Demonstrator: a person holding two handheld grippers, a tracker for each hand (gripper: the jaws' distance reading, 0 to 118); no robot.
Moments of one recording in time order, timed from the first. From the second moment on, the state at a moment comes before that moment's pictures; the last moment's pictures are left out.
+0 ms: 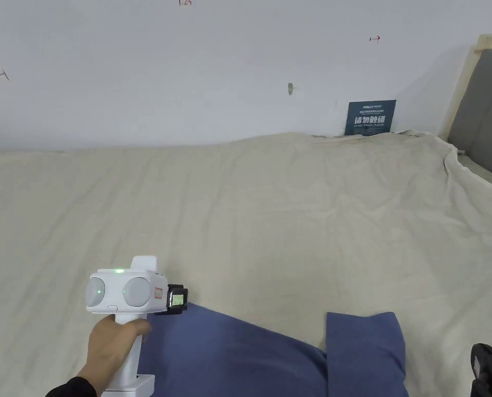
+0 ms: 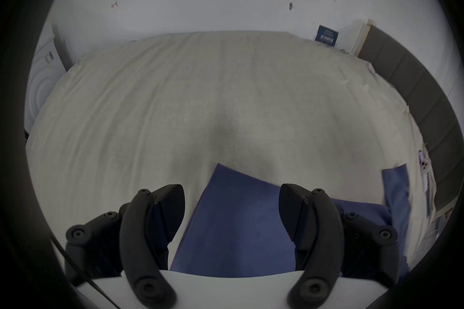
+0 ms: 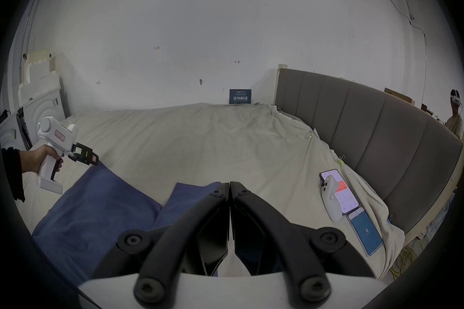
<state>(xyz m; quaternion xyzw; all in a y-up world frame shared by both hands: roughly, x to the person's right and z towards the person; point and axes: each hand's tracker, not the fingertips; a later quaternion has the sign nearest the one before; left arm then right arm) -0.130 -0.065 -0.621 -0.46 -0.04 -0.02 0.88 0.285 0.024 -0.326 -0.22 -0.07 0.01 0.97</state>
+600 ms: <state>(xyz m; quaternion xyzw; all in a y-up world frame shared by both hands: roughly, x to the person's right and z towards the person) -0.131 -0.051 -0.588 -0.46 -0.07 0.01 0.88 0.297 -0.009 -0.412 -0.35 -0.05 -0.03 0.93</state>
